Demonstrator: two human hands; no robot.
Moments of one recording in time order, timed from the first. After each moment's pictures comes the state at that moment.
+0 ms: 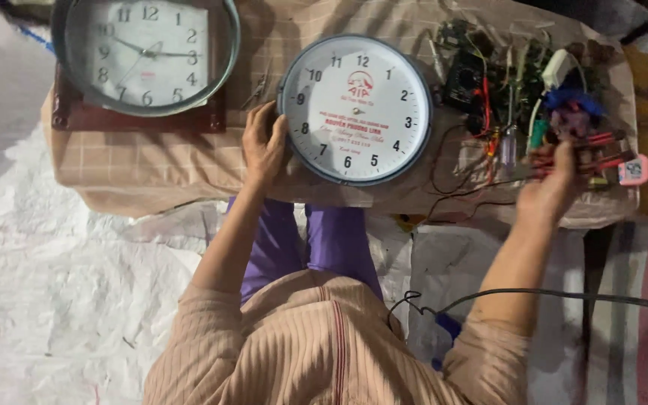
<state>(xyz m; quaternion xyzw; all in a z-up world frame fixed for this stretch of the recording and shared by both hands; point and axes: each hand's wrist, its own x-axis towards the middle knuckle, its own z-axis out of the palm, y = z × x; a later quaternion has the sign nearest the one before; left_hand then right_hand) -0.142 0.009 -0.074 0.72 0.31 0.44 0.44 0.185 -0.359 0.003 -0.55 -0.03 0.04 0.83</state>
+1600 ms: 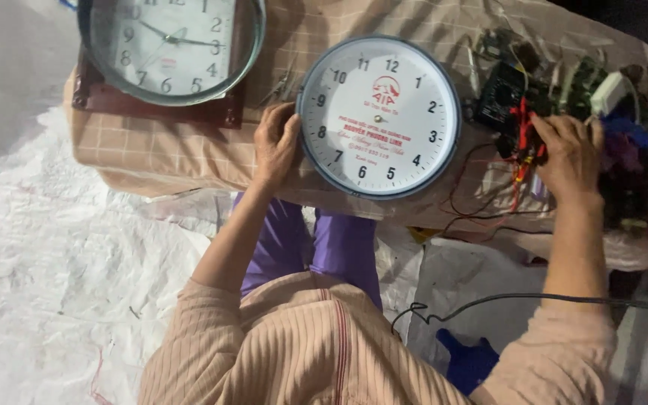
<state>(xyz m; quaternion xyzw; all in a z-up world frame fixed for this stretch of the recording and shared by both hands) -0.144 0.009 -0.064 0.72 0.33 0.43 0.45 0.283 -0.315 -0.017 -0.81 -0.58 -0.12 0.00</state>
